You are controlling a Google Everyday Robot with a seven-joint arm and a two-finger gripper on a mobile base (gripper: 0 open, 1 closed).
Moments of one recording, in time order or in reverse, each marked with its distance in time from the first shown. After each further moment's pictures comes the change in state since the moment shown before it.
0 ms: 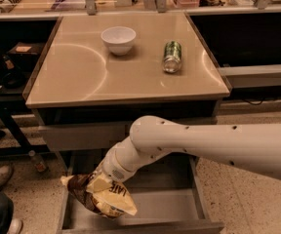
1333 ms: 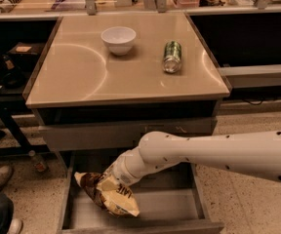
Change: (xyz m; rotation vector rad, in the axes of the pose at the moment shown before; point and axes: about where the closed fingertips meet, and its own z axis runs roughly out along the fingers) arm 0.047 -0.043 0.039 0.072 -0.042 0.069
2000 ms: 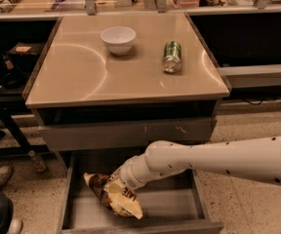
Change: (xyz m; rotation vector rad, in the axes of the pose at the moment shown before) arm 0.037 -0.025 0.016 0.050 -0.019 0.050
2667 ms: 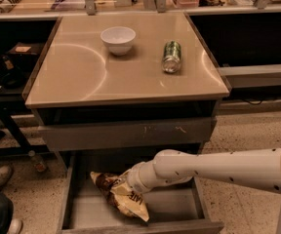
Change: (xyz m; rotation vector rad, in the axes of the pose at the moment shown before) arm 0.037 -0.022 0.018 0.022 -0.043 0.029
